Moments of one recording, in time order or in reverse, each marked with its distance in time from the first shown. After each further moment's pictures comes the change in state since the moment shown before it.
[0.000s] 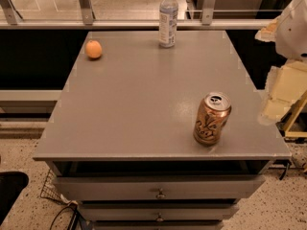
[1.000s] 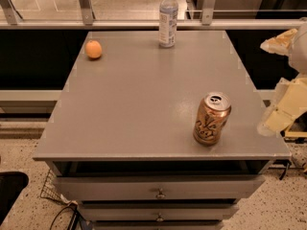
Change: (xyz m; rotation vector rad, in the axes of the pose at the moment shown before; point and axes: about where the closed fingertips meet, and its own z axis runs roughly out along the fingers) arm 0.006 0.014 0.007 -0.007 -0.188 0.072
